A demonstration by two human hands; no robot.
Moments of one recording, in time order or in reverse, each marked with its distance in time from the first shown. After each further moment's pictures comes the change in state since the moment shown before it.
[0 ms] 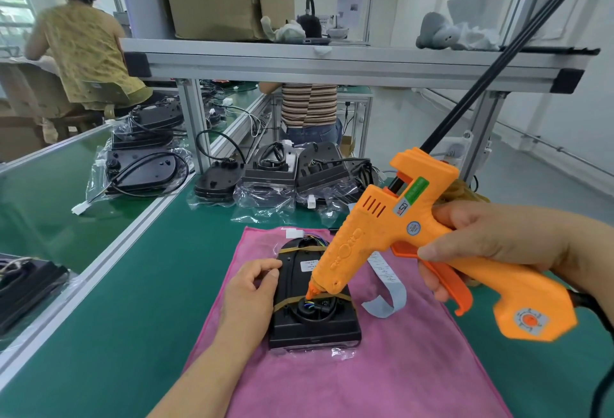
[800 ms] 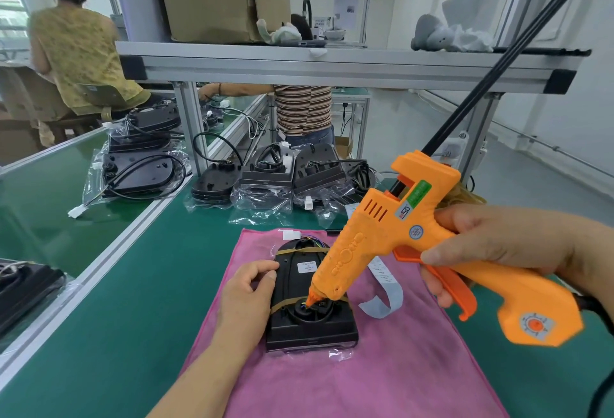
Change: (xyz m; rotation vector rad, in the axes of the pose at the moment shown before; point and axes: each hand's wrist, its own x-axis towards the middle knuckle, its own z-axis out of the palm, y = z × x) left_hand -0.001 0.002 -0.001 0.029 0.006 0.013; right_hand -0.002 0.017 -0.001 0.293 0.086 0.072
